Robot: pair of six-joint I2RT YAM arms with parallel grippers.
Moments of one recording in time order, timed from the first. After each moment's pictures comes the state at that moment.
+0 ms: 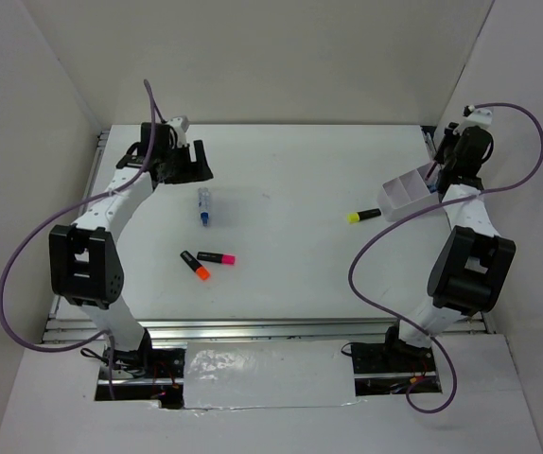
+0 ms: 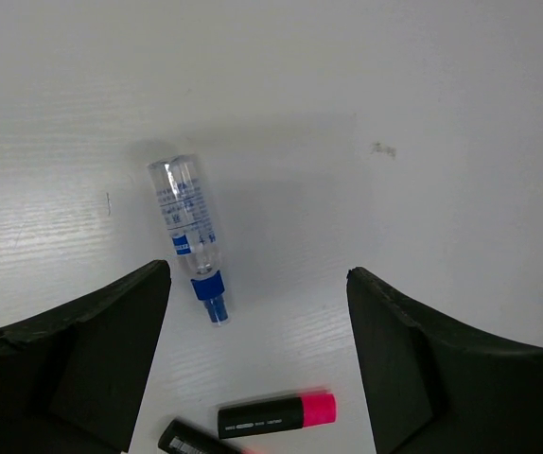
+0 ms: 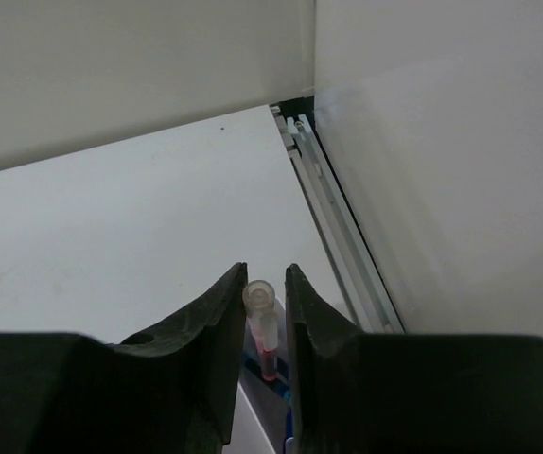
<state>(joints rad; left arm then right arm) -0.12 1.71 1.44 -0.43 0.24 -0.24 -0.36 1.63 1.22 0.24 -0.04 0.02</state>
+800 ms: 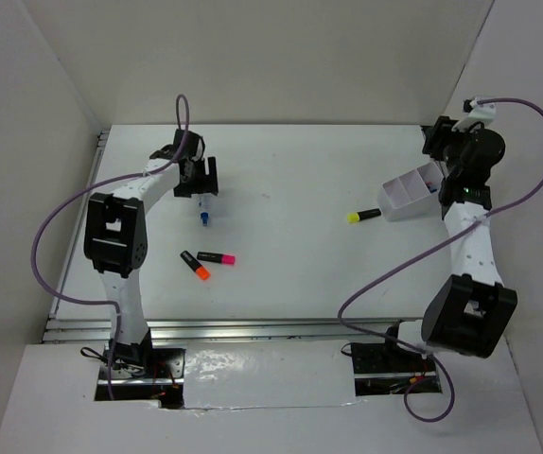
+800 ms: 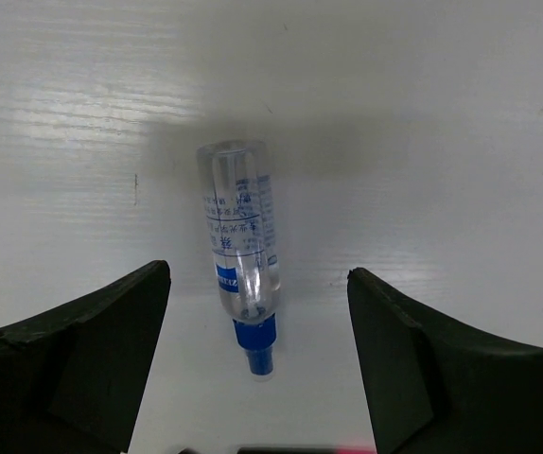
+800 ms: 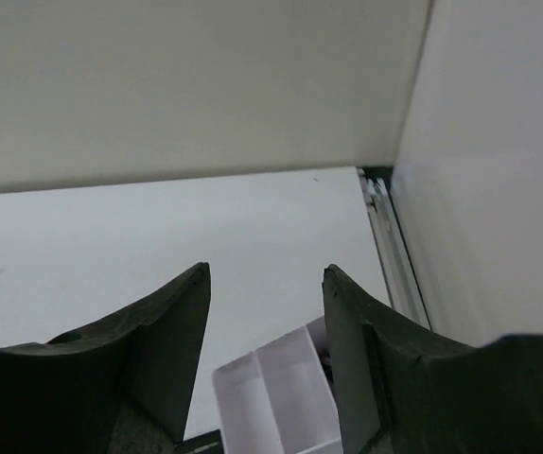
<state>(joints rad) -0.18 2.01 1.60 -0.58 0.00 -0.28 -0.33 1.39 1.17 0.17 -0.22 0.02</state>
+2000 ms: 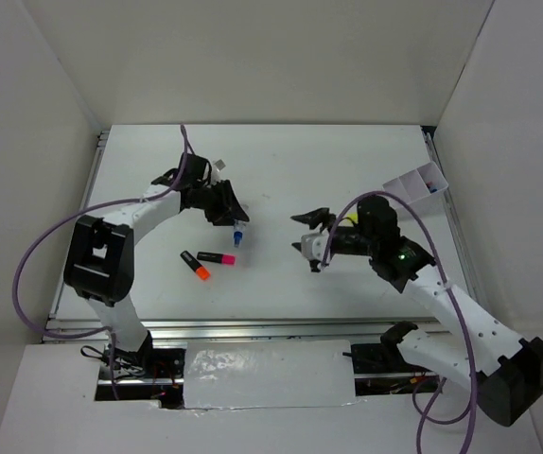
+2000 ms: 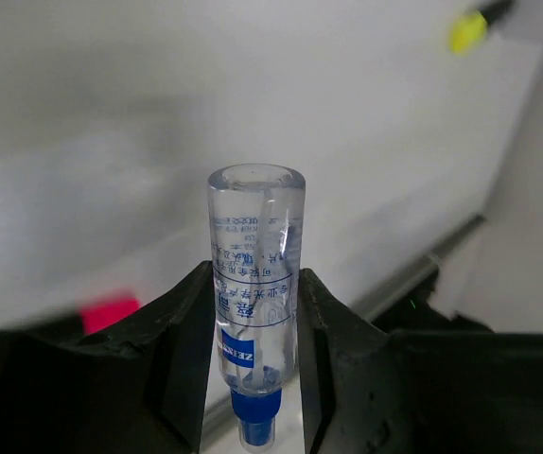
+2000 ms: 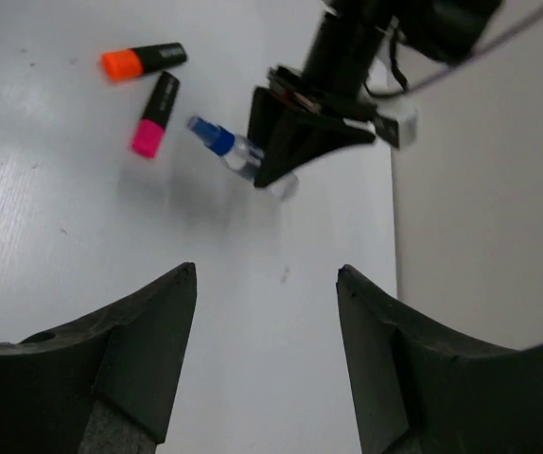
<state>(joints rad) -0.26 1.81 1.29 -0.47 0.50 -0.59 0.49 0.92 0.79 -0.19 -0.73 -1.04</state>
